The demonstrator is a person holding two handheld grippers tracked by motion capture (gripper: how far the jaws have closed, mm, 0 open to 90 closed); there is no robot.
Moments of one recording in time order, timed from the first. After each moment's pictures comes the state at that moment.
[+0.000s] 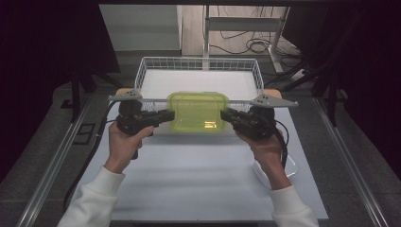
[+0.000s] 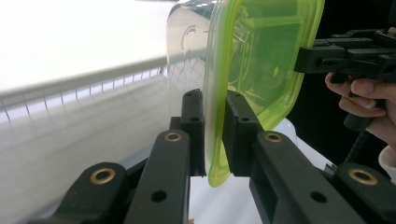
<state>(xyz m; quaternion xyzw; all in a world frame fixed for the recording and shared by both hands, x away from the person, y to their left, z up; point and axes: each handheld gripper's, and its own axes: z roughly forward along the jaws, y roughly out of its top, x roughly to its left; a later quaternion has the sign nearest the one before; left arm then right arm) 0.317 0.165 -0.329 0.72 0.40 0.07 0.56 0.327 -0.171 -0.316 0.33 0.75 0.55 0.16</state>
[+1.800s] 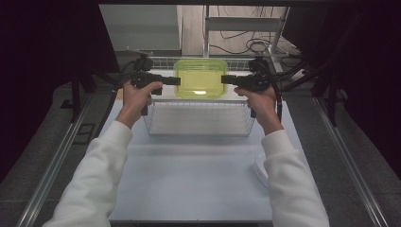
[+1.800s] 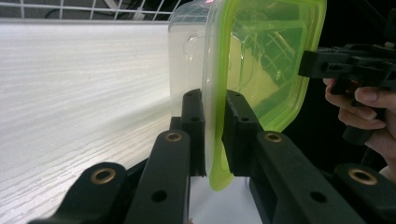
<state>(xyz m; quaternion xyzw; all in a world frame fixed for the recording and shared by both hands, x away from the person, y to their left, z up) 0.451 0.170 -0.319 0.70 0.47 -0.04 0.53 0.457 -0.170 -0.293 0.42 0.74 0.52 0.05</state>
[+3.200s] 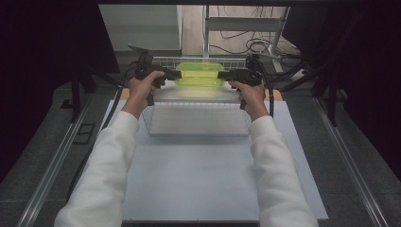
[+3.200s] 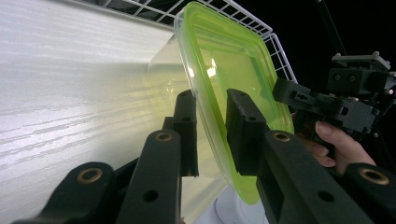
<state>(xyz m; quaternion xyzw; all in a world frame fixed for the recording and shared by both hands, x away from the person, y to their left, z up) 0.505 0.181 -0.342 0.62 0.55 -0.14 0.53 0.517 -0.167 -0.329 0.54 0.66 0.52 -0.06</state>
